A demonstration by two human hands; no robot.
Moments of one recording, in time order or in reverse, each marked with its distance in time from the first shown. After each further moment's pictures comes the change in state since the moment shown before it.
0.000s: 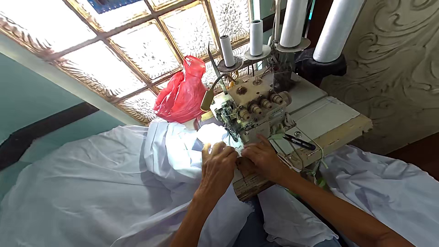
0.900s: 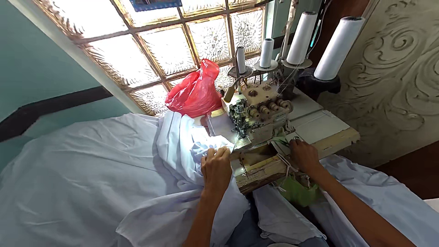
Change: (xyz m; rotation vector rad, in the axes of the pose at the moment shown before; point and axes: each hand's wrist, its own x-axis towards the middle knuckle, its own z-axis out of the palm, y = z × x) left_hand -0.036 0.007 0.005 0.053 0.079 -0.374; right_hand -0.039 0.047 -0.074 -0.449 -0.603 0.691
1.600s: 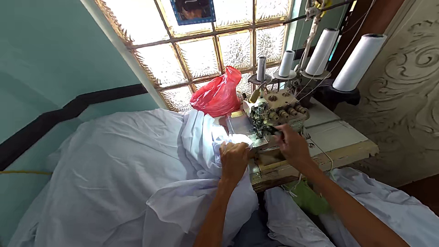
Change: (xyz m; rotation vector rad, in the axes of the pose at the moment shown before) left_hand 0.004 -0.005 -0.004 -0.333 0.183 -0.016; right_hand 0.009 -0.097 -0.049 0.397 0.275 -0.273
